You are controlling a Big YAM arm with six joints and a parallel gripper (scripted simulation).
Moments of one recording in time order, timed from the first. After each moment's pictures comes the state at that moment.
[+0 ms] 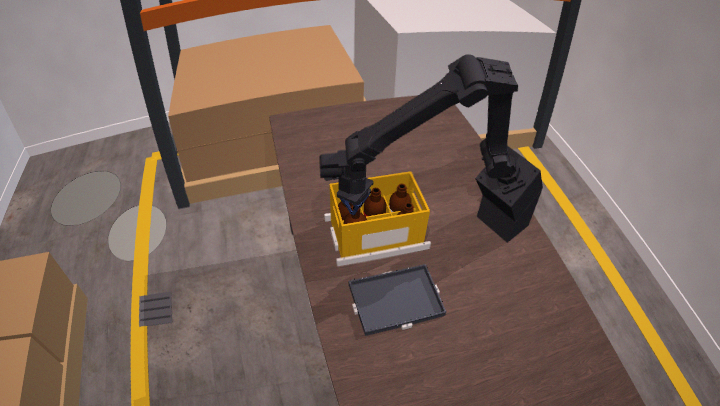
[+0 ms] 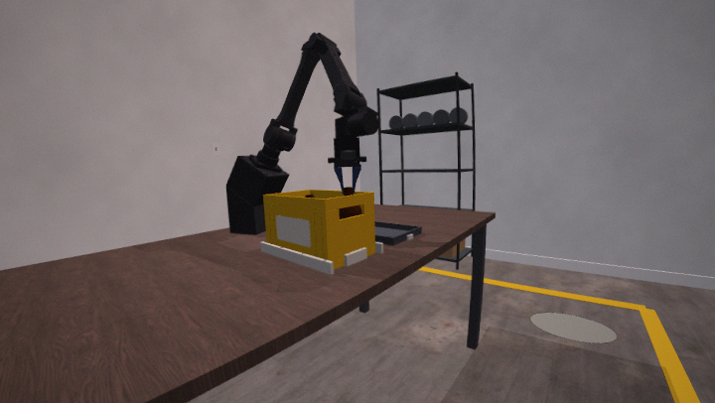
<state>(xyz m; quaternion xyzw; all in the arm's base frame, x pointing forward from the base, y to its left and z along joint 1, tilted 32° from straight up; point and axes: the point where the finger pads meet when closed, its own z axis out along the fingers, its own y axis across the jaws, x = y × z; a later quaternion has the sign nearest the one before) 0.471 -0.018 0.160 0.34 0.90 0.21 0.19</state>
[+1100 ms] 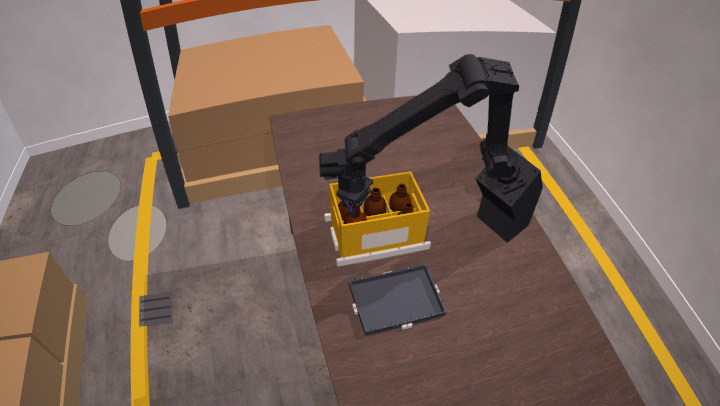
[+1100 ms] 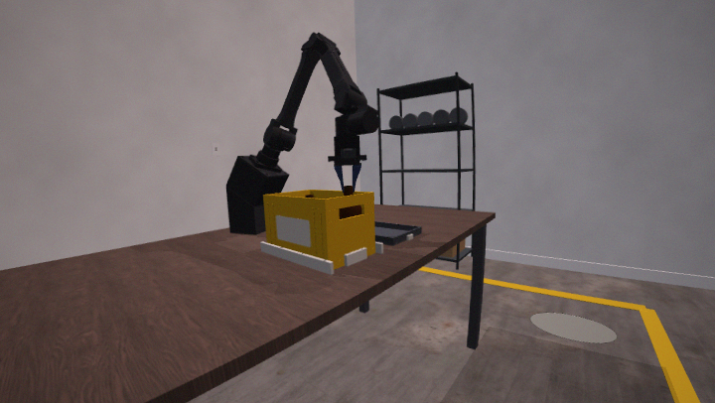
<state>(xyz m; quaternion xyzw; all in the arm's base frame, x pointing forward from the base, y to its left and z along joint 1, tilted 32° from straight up) 0.470 -0.019 0.164 0.34 0.90 0.21 0.19</state>
